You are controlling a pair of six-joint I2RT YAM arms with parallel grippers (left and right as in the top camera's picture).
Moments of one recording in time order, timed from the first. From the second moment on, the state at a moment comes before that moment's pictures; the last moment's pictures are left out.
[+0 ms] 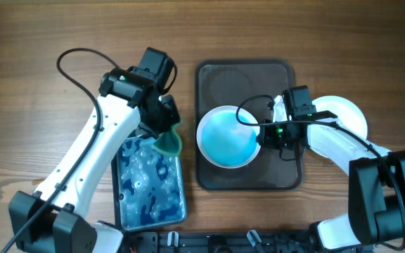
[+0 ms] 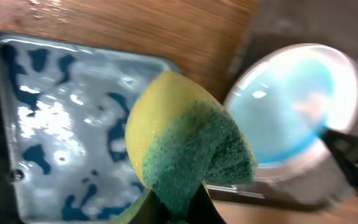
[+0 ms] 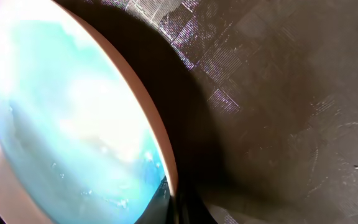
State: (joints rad) left arm -0.39 1.57 1.35 -1.23 0.08 -0.72; right arm 0.18 1.67 0.77 -0.45 -0.40 0.32
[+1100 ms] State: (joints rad) left arm -0.33 1.66 0.96 -0.82 -0.20 -0.81; right arm 0.18 1.67 0.77 -0.44 -0.40 0.34
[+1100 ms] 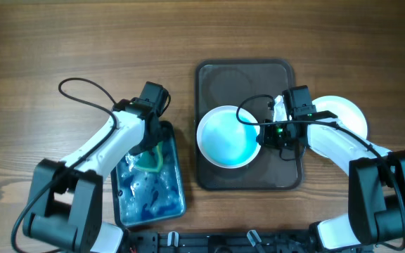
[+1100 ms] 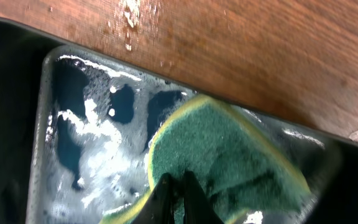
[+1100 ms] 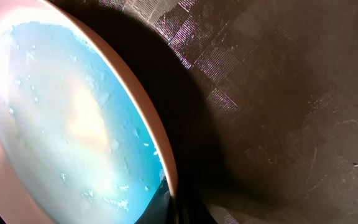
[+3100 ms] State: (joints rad) left arm 0.20 1.06 1.09 -1.23 -0.12 -0.76; right arm 0.53 1.40 1.16 -0.87 -0.13 0.27
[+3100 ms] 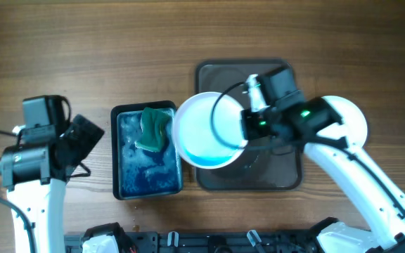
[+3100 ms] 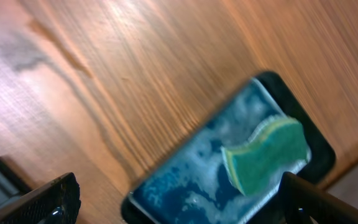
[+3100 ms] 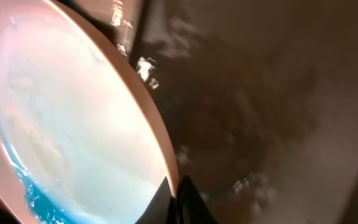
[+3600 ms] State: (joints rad) left arm 0.31 1.05 1.09 -1.27 -0.12 -0.76; right arm 1.00 1.55 1.17 -0.44 0.43 0.34
